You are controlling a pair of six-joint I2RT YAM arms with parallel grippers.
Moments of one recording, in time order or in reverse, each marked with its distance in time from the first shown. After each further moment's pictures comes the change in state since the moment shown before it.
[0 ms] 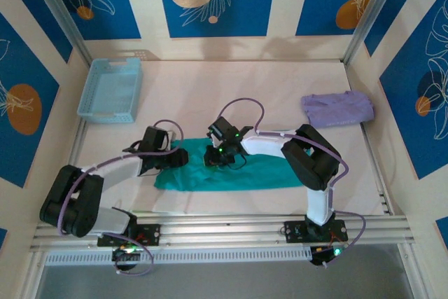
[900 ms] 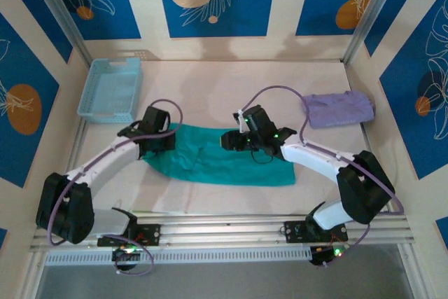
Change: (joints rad) left arm -0.015 -0.053 0.374 -0.472 -0.369 0.099; right arm -0.163 -0.464 -0.264 0.125 0.094 -0.124
